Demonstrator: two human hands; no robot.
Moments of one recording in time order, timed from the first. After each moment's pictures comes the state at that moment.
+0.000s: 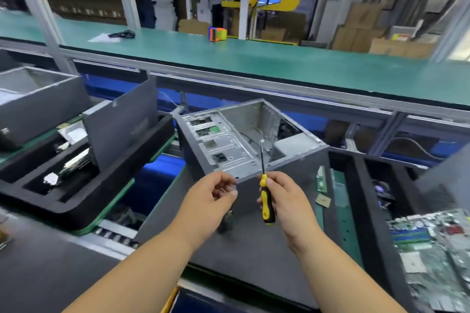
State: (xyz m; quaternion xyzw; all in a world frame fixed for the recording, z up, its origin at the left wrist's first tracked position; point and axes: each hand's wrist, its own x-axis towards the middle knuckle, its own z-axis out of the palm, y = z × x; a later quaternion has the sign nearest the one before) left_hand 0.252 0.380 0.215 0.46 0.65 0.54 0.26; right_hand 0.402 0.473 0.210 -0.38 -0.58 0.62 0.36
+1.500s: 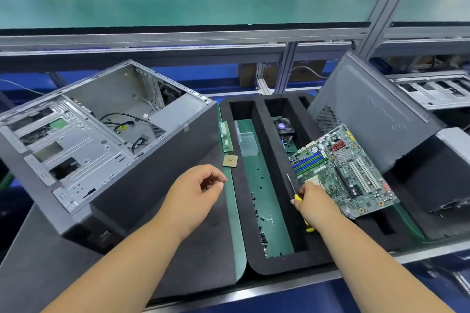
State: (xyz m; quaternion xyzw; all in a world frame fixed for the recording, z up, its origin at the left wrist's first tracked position) left_hand 0.385 0.524 0.151 0.61 0.62 0.37 0.33; right_hand 0.669 0.588 0.068 -0.76 -0.60 0.25 0.02
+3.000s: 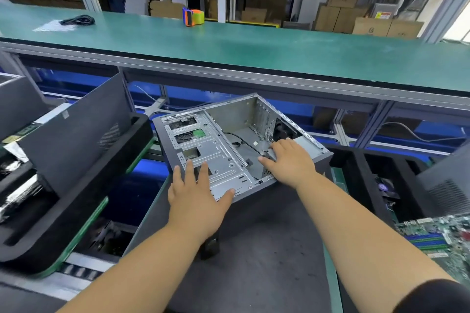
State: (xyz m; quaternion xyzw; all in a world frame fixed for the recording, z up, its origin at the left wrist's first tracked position) left_hand 0.191 0.496 0.159 0.48 0.86 0.14 0.06; right_hand 0.353 0.685 0.172 -0.48 -0.87 0.07 0.06
